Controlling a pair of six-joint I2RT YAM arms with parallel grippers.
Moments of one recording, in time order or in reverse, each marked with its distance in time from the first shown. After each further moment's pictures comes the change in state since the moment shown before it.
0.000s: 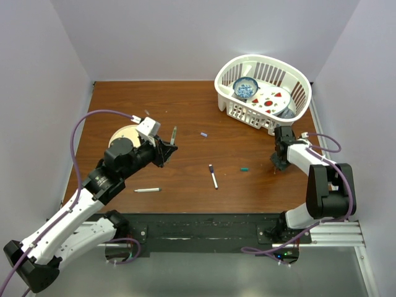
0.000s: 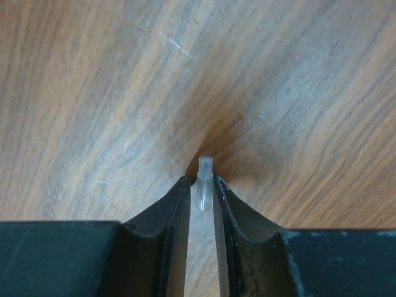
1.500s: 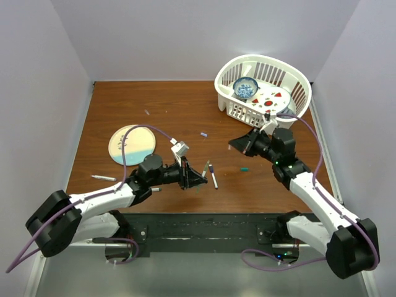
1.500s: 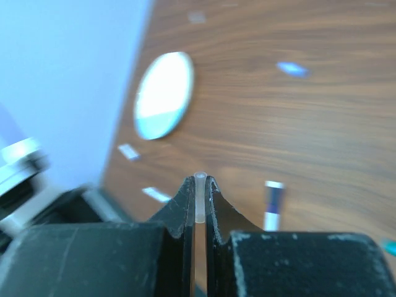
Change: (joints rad) left arm -0.138 0.377 -0.388 0.771 0.403 -0.371; right arm 0.285 -0.494 -0.150 0.576 -0.761 -0.247
